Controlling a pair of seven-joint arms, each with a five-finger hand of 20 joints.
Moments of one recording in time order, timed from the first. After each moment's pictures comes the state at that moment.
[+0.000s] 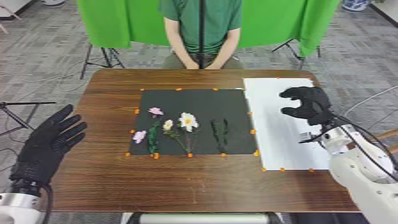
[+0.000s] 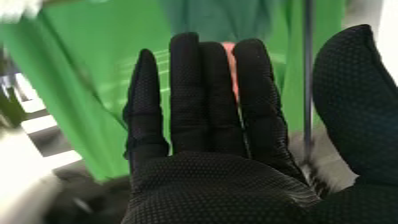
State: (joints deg) left arm 138.4 -58.9 -111.7 -126.2 39.5 4.1 9.1; right arm -91.5 -44.3 77.7 -94.9 -129.6 12.6 -1.8
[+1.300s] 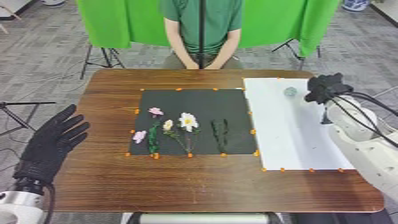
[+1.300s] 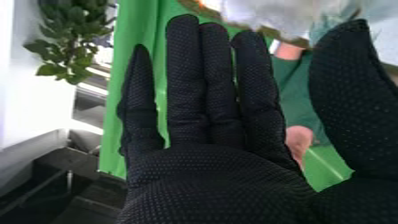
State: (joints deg) left arm 137.6 -58.3 -110.8 -125.8 39.4 4.2 8.6; right arm -64.9 -43.0 58.4 -73.6 -143.4 -1.7 14.7
